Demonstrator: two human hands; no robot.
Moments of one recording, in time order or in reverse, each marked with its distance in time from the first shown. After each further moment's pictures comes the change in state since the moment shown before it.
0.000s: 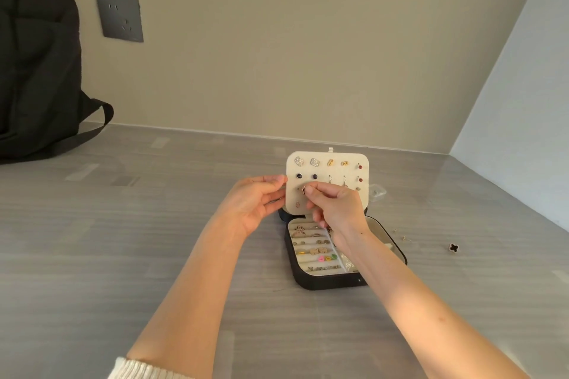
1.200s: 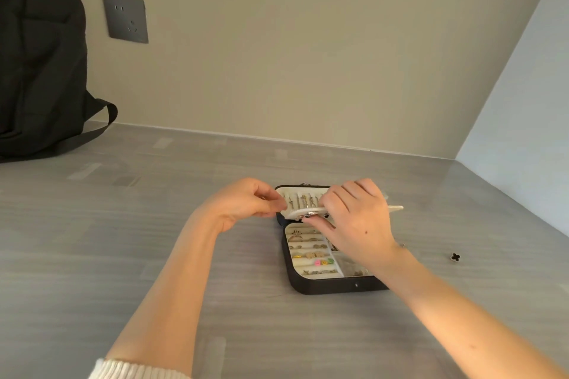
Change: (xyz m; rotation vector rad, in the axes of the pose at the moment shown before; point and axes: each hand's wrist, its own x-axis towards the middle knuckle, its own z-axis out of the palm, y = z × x) left_hand -0.009 0.020 -0.013 0.821 -0.172 0.065; right_hand 0.010 0.002 -0.044 -1.234 0.222 -1.553
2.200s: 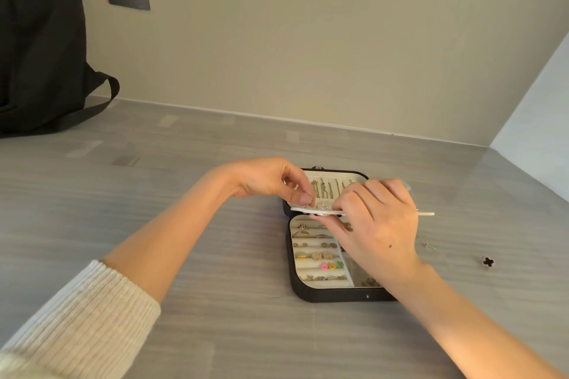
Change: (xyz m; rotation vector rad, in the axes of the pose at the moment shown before) left_hand 0.043 0.009 -0.001 0.267 -0.404 0.147; right_hand -0.011 -0.005 0.001 0.029 0.089 0.040
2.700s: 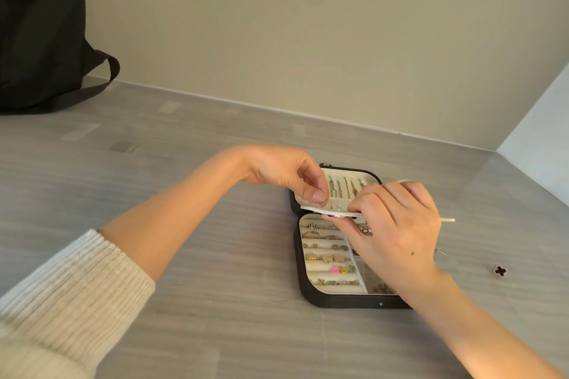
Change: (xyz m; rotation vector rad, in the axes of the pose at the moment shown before) left_hand 0.006 0.007 -0.009 0.016 -0.177 0.020; right_hand 0.000 0.001 -0.001 0.034 -0.004 0.001
